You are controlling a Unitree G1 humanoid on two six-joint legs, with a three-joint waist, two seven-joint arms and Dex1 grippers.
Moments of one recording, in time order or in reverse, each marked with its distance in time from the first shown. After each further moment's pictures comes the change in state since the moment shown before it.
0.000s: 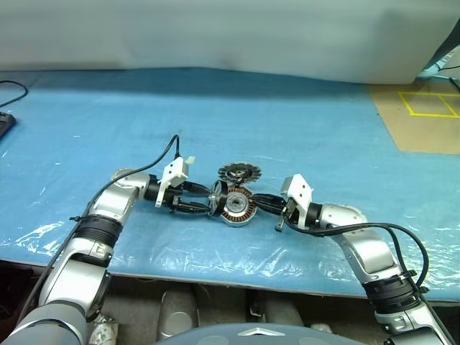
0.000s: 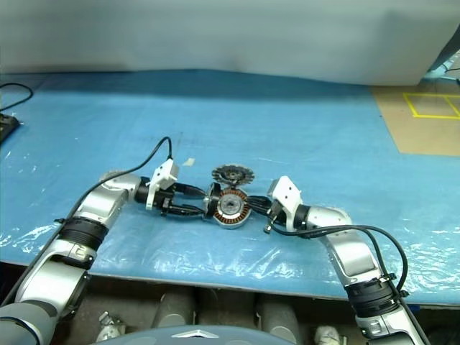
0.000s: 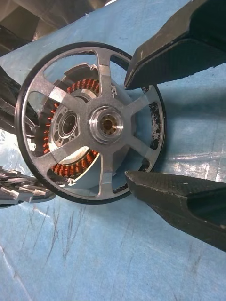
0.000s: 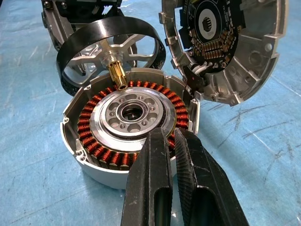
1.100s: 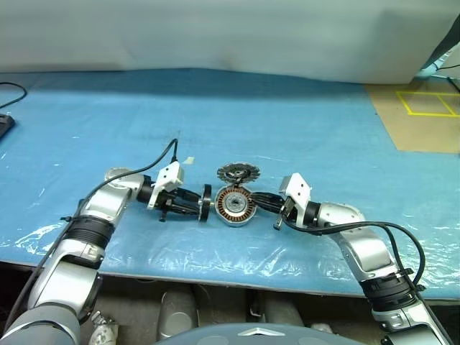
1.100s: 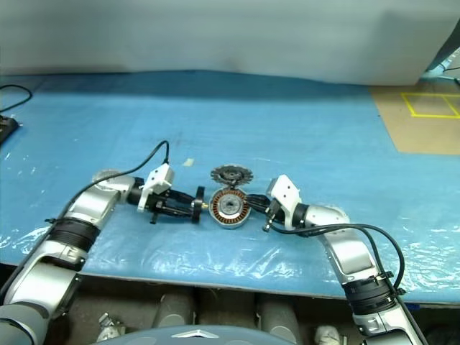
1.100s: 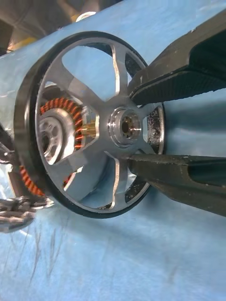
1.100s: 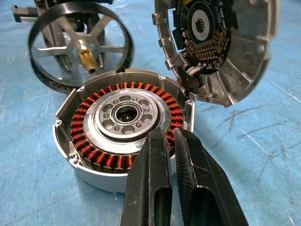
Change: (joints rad) left arm 0.021 0.117 -0.019 -0.041 0.017 -0.038 -0.099; right arm -0.012 0.011 0.003 0.020 -0.016 -0.012 0.000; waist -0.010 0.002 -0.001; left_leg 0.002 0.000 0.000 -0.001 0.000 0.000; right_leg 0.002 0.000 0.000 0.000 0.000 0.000
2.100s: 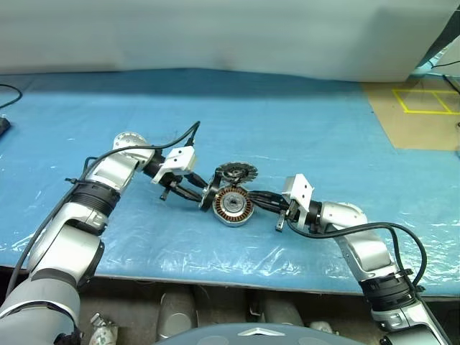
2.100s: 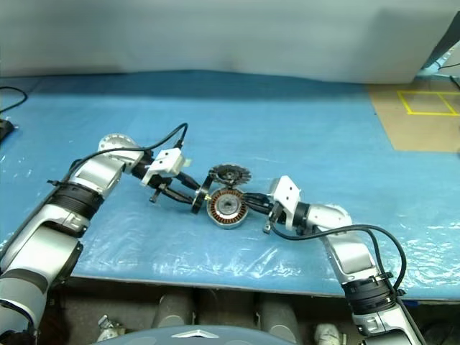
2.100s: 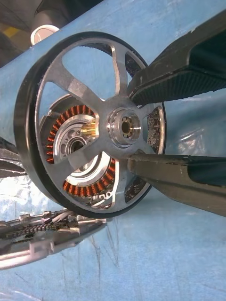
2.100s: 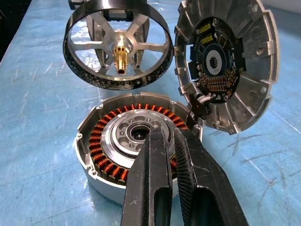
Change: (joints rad) left arm -0.285 -0.019 -0.190 0.110 0.017 -0.141 -0.057; right arm 0.009 0.007 -0.012 0.023 0.023 -0.138 0.076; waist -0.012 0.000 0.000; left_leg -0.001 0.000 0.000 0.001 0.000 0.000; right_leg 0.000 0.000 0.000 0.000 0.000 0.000
